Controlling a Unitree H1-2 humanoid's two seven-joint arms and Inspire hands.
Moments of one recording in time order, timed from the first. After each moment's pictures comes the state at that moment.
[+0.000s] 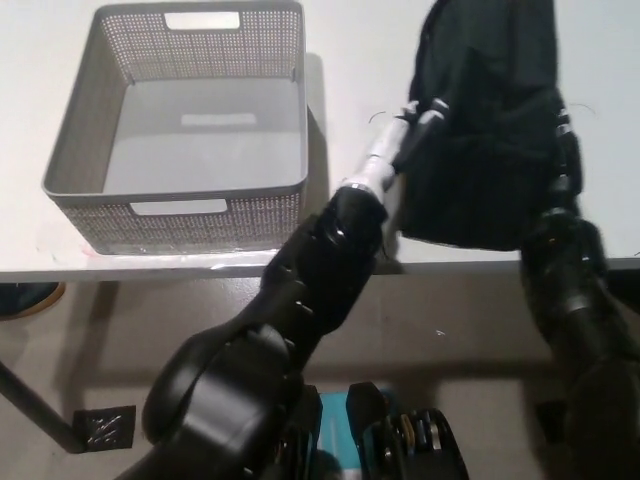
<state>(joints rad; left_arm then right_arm) -1.20 -0.16 -0.09 1.40 0.16 -0.14 0.19 -1.01 -0.06 -0.58 1.33 0.54 -0.29 0.24</state>
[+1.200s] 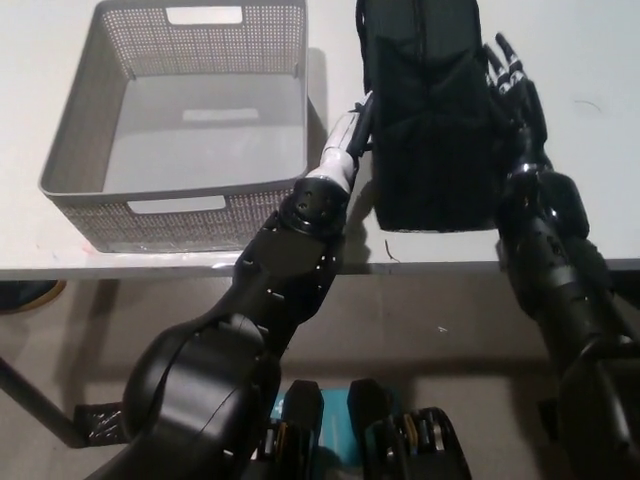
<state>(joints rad) -1.21 -0.13 0.01 1.40 0.03 -0.13 0.14 -1.03 -0.06 -0.26 1.11 0.44 -0.24 0.07</state>
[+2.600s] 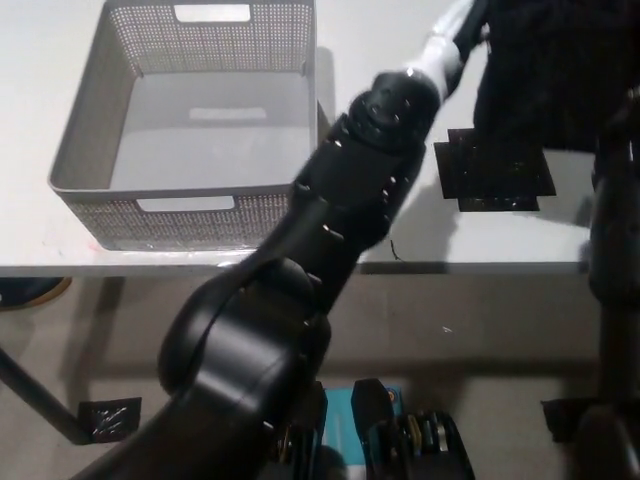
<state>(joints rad) -1.40 -0.18 0.00 1.21 -0.02 -0.07 0.01 -0.94 -0.09 -0.24 0.22 0.33 0.17 -0.28</state>
